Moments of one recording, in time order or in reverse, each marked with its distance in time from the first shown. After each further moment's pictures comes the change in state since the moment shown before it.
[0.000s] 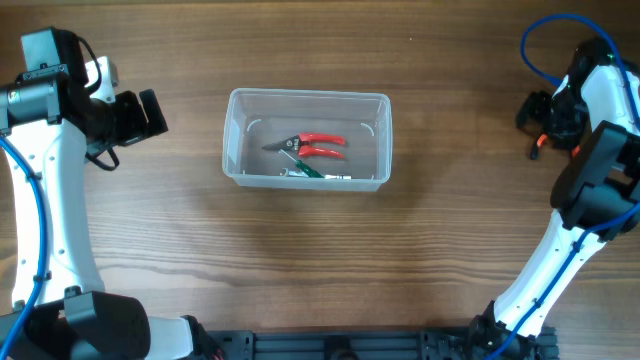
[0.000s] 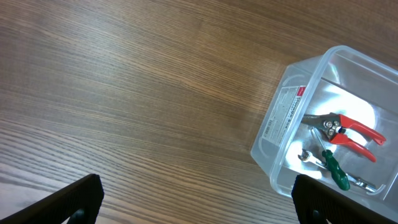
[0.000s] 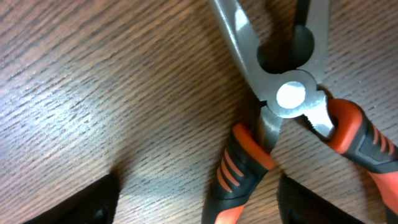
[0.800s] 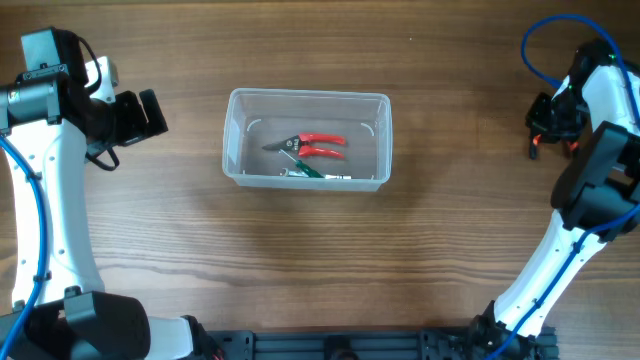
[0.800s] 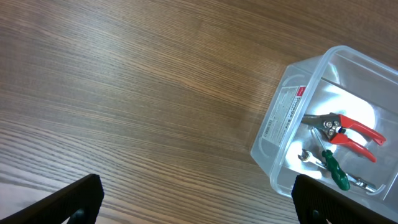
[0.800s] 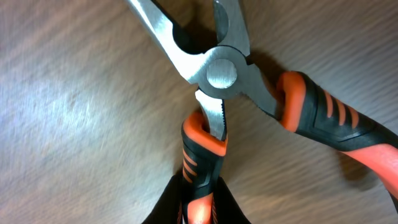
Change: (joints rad) left arm 0.000 0.000 0.000 0.000 0.000 0.000; right arm -0.003 -0.009 -0.001 -0.022 -0.023 0.000
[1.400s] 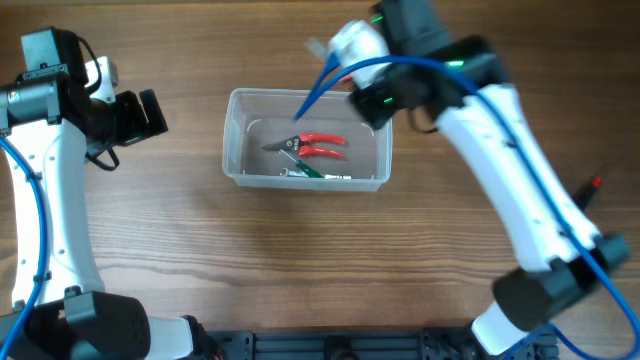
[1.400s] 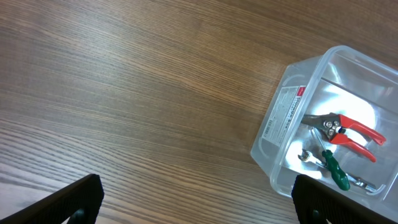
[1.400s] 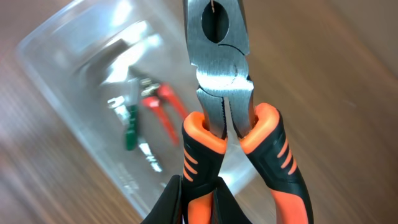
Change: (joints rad) left arm 0.000 0.000 0.000 0.000 0.000 0.000; right arm 0.894 -0.530 0.055 -0.115 -0.116 -0.577
